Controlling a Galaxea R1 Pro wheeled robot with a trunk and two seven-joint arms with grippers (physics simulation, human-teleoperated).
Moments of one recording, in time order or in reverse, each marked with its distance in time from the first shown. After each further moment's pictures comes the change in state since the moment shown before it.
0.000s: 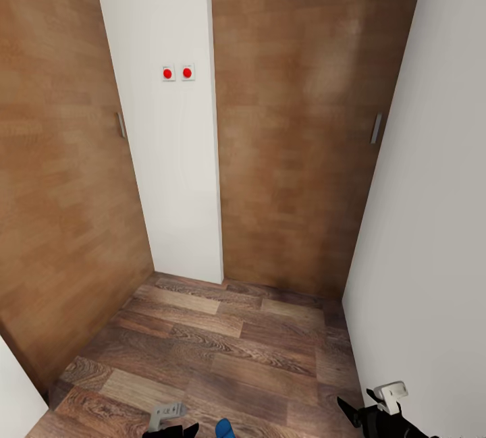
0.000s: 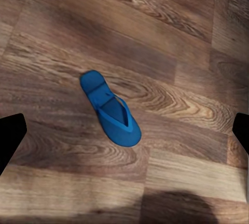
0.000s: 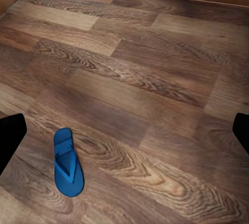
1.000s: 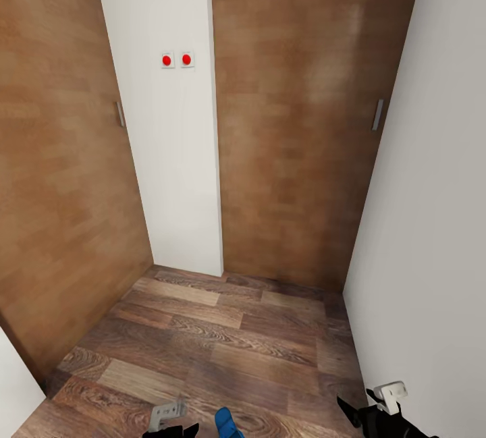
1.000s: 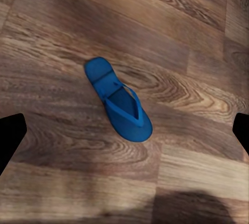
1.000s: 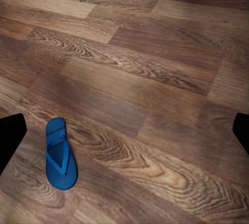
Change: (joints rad) left arm 0.000 0.000 -0.001 0.001 0.000 0.000 0.000; right arm 0.000 0.000 0.001 -0.001 0.000 0.000 0.000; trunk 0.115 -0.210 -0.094
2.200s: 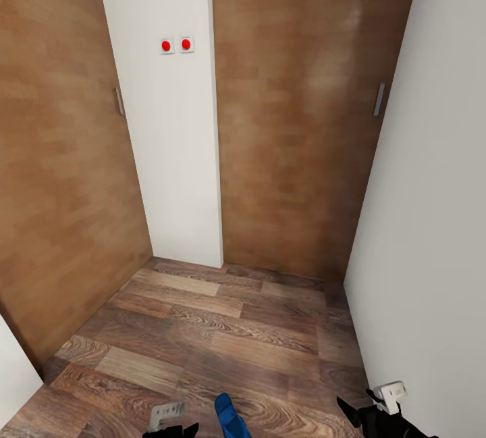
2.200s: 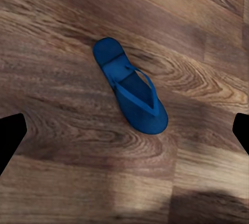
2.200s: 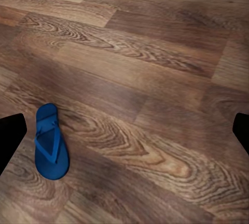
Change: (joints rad) left arm 0.000 0.000 0.002 -0.002 0.006 0.005 0.004; right arm 0.000 0.001 0.000 0.000 0.000 0.000 0.000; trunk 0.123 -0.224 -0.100
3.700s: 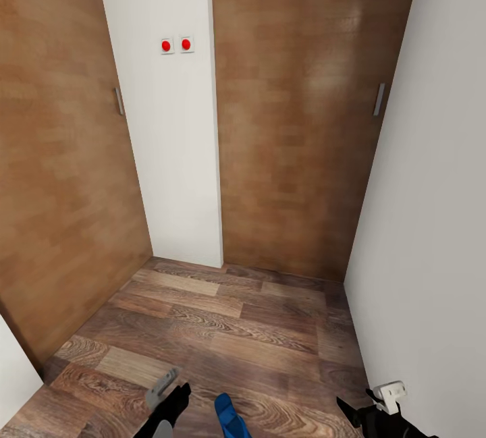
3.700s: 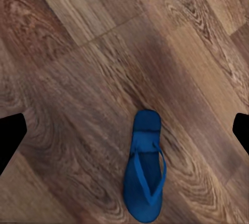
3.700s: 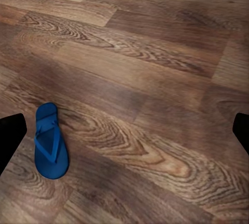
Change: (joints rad) left arm -0.065 -0.136 -0.002 -0.052 0.445 -0.177 0.634; right arm 0.000 0.000 0.002 -0.001 0.006 0.000 0.000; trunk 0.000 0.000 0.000
